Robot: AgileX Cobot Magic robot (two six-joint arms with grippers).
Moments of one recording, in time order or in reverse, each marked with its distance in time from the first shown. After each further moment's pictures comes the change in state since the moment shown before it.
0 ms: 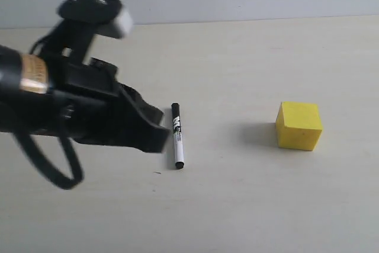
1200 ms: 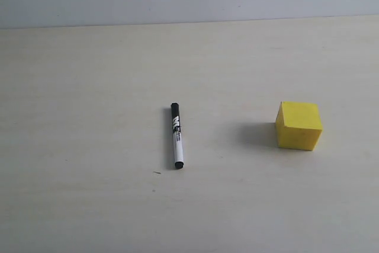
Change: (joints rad) left arm 0.669 -1.227 0.783 -0.041 -0.282 0.033; right arm 0.000 0.000 0.000 0.000 0.000 0.002
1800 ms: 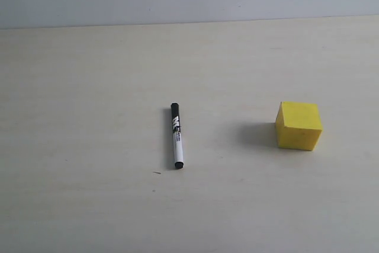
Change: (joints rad) left arm 0.000 0.000 0.001 0.035 -0.033 0.035; right arm 0.000 0.000 0.000 0.000 0.000 0.000
